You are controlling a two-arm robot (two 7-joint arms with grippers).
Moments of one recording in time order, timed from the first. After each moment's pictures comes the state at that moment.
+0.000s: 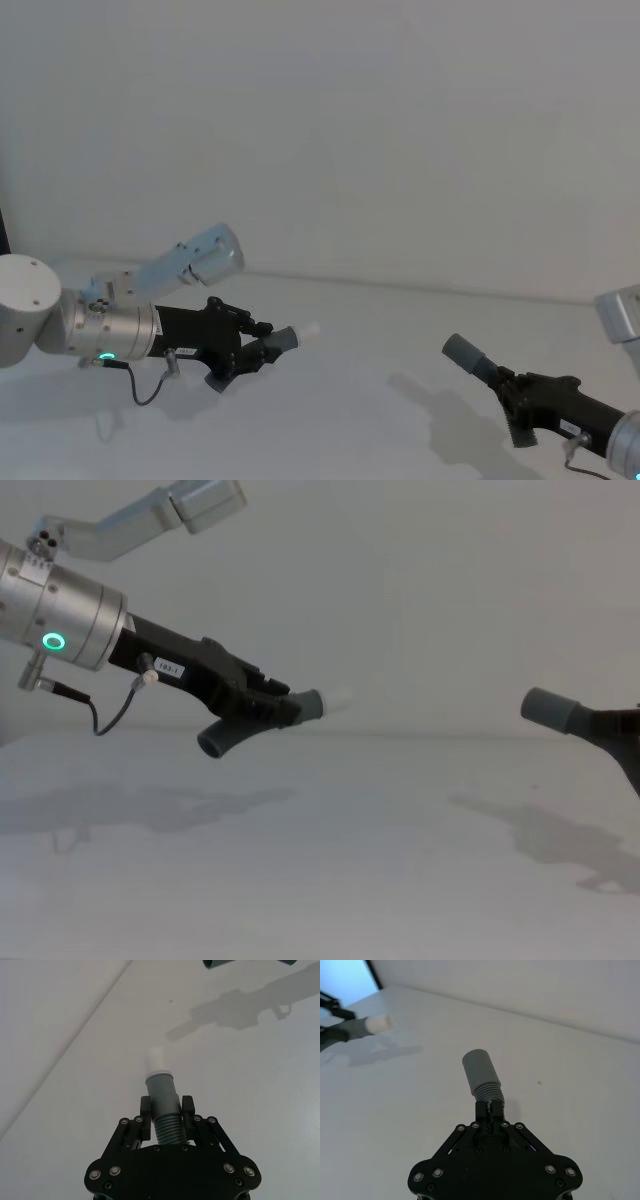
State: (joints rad) left arm -0.94 0.42 0.72 -1.03 -0.23 0.12 -0.93; right arm 0.29 0.39 -0.12 -1.55 0.36 0.49 0.49
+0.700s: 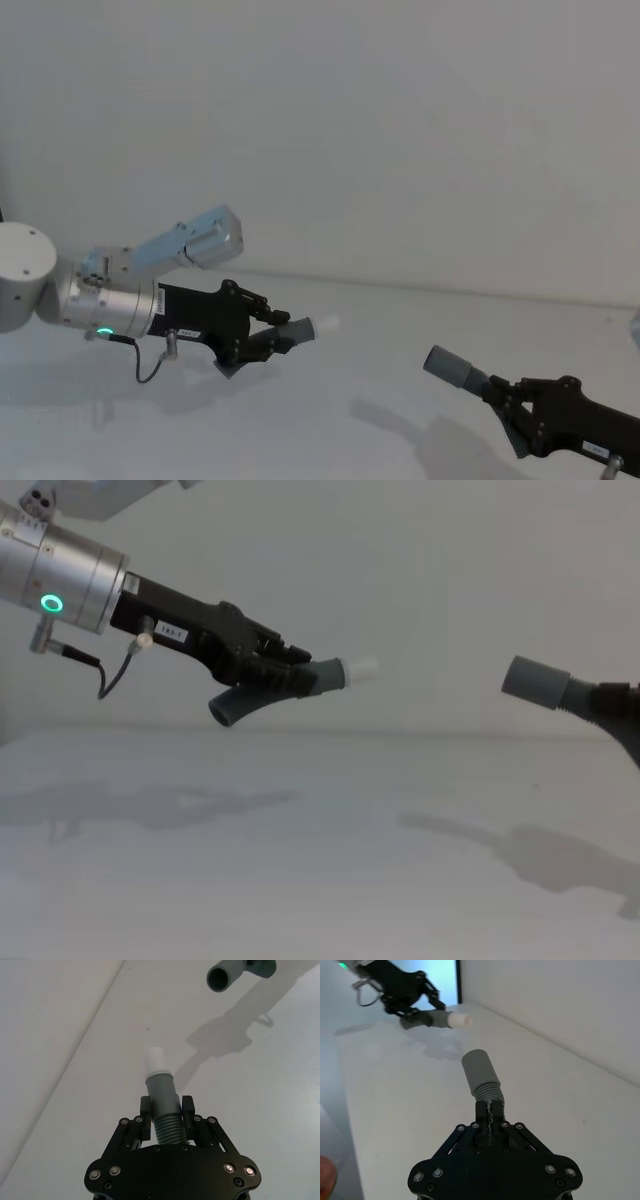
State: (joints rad) left arm -1.03 0.40 0.75 -0.95 -0.26 -0.02 -1.09; right arm 0.29 0.52 -0.15 -1.50 0.43 0.20 0.83
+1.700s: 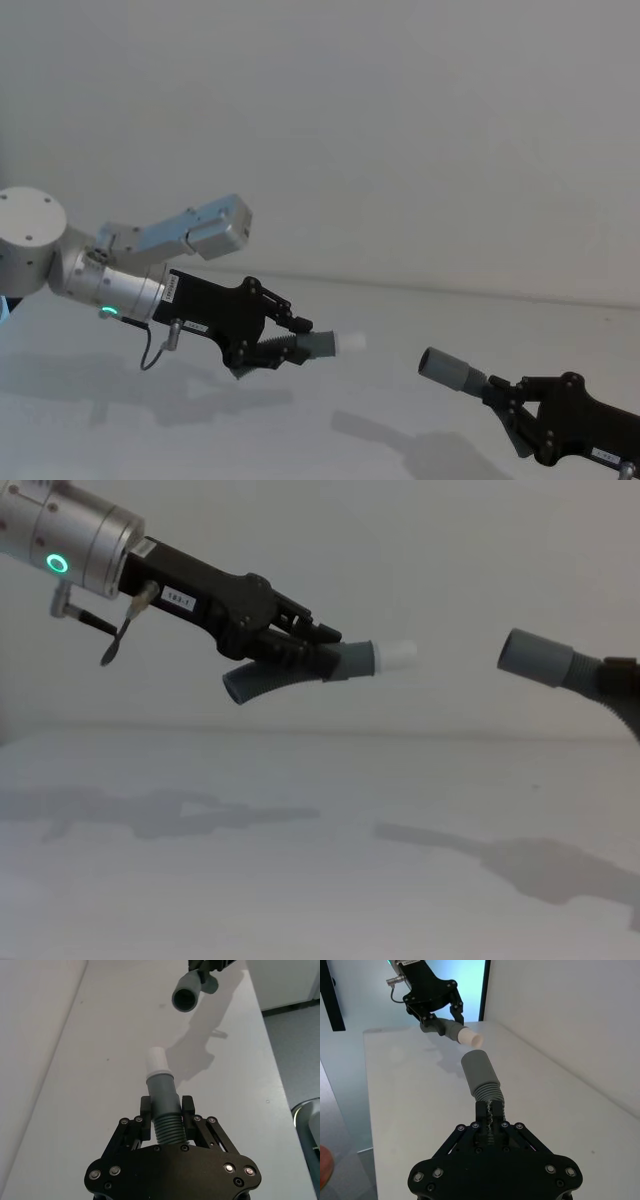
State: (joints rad) left arm -1.12 0.36 0.80 -0.86 -0.32 -0.12 -1.31; right arm 0.28 0.57 -0.16 -1.49 0.46 0.04 0.93
